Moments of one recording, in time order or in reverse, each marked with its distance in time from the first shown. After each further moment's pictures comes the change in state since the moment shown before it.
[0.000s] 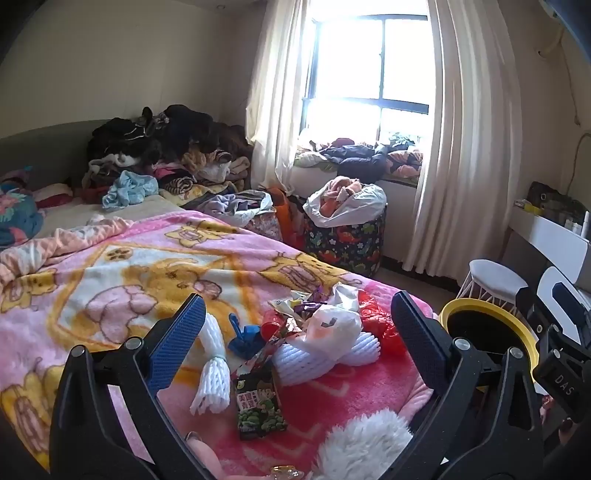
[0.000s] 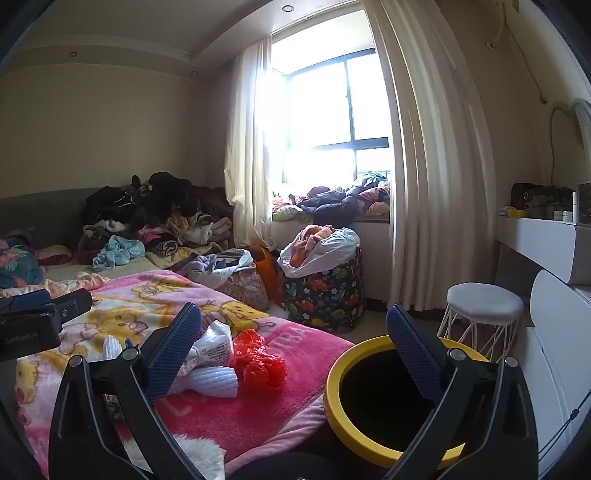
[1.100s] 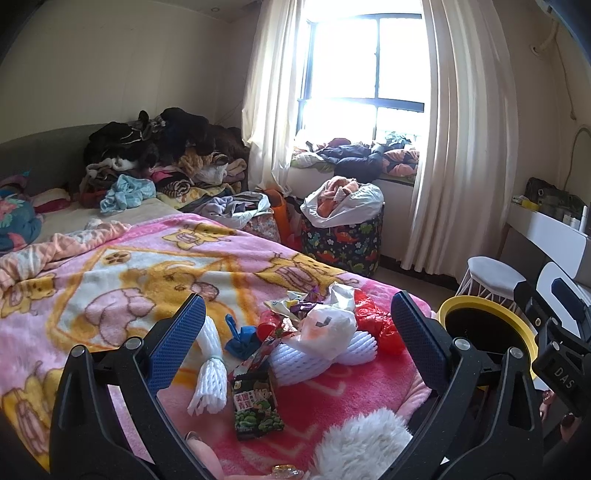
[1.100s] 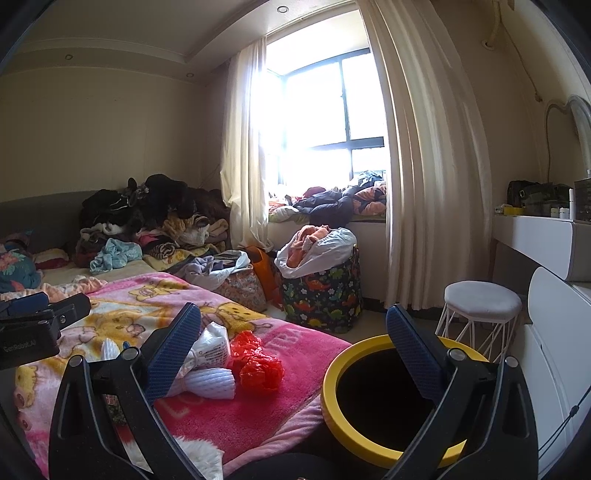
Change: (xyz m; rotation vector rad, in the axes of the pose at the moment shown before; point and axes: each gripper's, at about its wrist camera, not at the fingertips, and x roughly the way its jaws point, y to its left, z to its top) left arm -0.003 -0.001 0.002 0.003 -0.007 0.003; right arm -0.009 -0.005 -0.001 0.019 -0.006 -0.011
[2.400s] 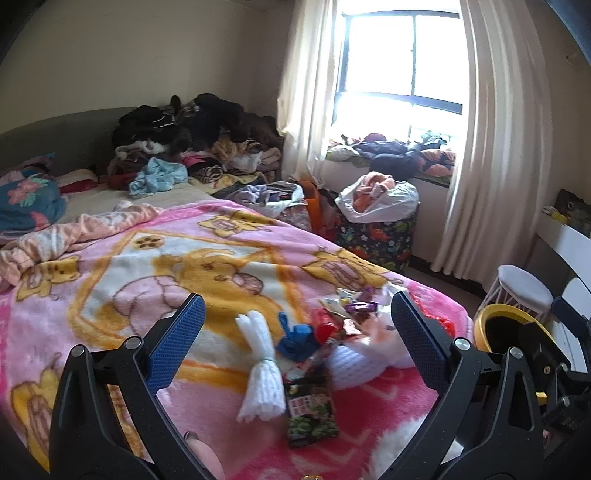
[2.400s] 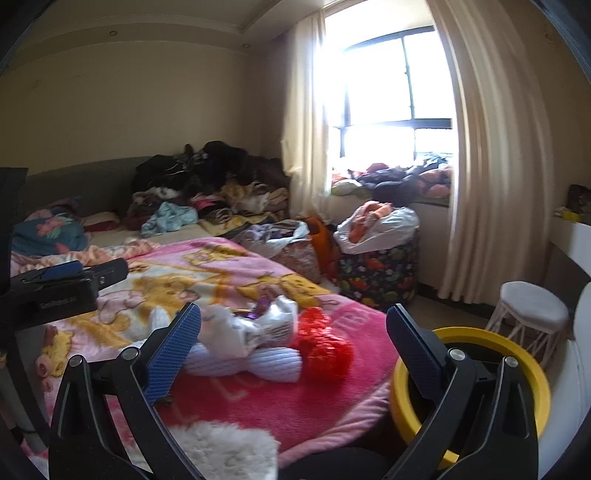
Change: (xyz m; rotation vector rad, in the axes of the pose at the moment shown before) left arm 0.015 0.047 0.003 -0.065 0.032 0.111; right arm 0.029 0.051 0.001 -0.085 0.136 0.267
